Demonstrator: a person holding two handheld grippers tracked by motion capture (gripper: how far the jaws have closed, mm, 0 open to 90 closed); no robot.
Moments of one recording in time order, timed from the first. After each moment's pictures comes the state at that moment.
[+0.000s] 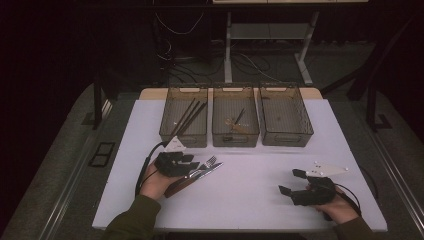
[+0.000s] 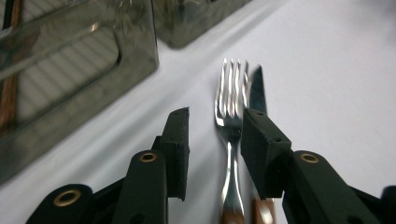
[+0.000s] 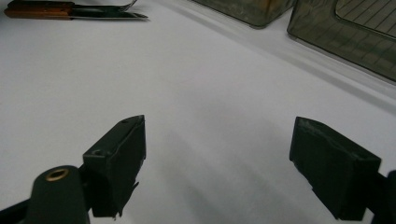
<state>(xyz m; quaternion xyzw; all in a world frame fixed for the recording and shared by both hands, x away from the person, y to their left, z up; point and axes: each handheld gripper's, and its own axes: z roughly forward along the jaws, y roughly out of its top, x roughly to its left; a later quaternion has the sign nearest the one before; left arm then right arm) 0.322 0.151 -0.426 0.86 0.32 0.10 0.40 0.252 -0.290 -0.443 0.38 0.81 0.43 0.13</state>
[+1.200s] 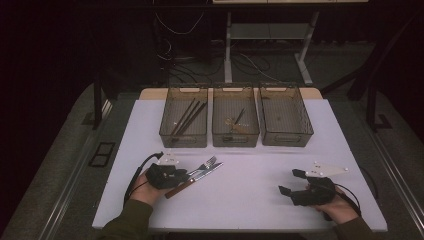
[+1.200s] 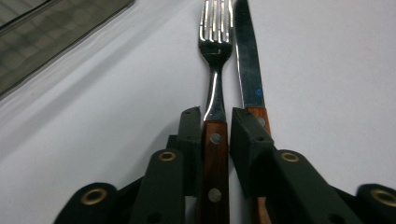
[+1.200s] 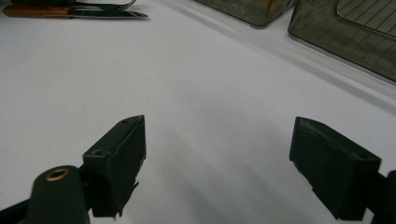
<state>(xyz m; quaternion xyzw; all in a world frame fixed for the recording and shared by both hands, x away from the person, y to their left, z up) 0.307 0.168 -0.446 0.89 0.28 0.08 0.36 0.252 -0.290 -0.443 0.38 0.81 0.43 0.13</state>
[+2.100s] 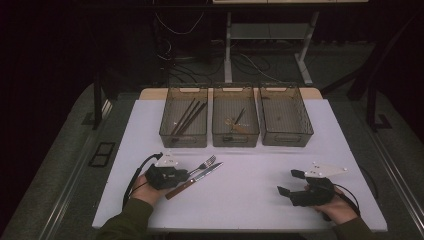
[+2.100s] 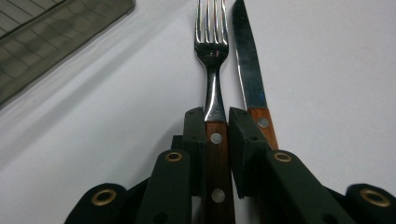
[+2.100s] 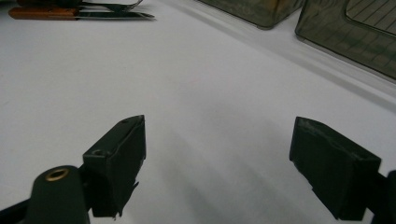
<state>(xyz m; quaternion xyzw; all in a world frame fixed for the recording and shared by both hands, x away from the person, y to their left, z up) 0.308 0.171 -0.446 0.88 0.27 0.09 0.37 0.252 -0.287 -0.443 0.37 0.81 0.43 0.13</state>
